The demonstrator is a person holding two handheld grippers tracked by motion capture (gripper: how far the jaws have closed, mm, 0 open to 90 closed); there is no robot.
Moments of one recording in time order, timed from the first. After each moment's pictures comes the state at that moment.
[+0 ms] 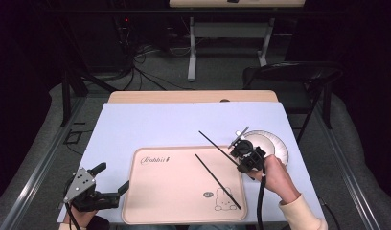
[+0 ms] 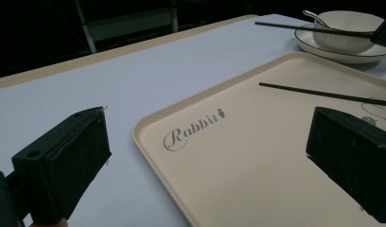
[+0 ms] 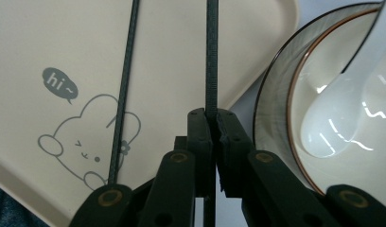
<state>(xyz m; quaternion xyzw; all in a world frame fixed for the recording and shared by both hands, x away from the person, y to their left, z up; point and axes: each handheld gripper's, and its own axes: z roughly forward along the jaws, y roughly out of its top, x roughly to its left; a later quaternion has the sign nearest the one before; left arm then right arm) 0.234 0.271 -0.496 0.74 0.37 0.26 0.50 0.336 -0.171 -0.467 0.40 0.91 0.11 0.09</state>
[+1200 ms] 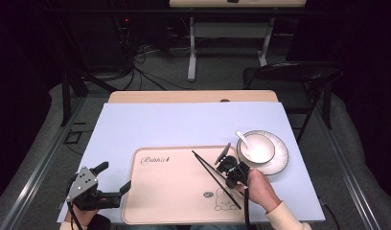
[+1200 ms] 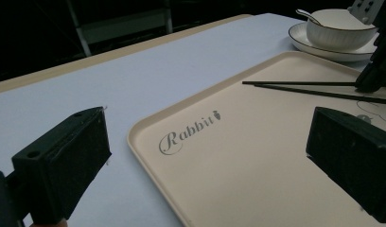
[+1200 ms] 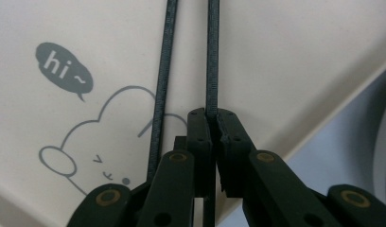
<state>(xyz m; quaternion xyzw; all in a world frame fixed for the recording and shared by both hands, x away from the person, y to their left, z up) 0.237 0.269 -0.496 0.75 0.36 0.26 0.50 0.326 -0.136 -0.522 0.40 0.91 0.06 0.04</state>
